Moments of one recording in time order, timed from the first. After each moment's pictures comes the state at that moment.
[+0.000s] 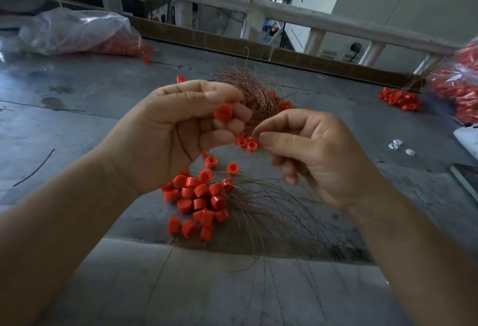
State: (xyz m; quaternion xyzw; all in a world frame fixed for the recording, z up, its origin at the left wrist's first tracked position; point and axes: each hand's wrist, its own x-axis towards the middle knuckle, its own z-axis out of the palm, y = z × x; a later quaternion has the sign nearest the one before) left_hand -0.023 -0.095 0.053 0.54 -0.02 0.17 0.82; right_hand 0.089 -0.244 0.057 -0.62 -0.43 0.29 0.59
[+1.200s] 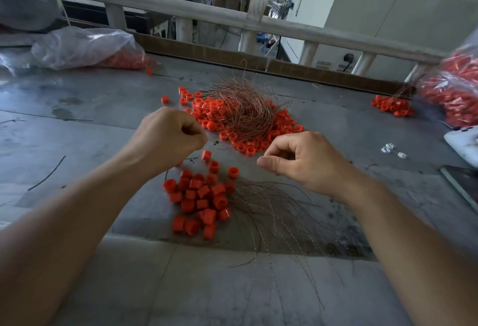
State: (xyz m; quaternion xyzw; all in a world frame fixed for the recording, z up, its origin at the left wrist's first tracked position) left_hand -0.004 -0.062 0.020 0.87 0.26 0.25 0.35; right_hand 0.118 -0.245 0.040 -0.79 -0.53 0.07 0.30
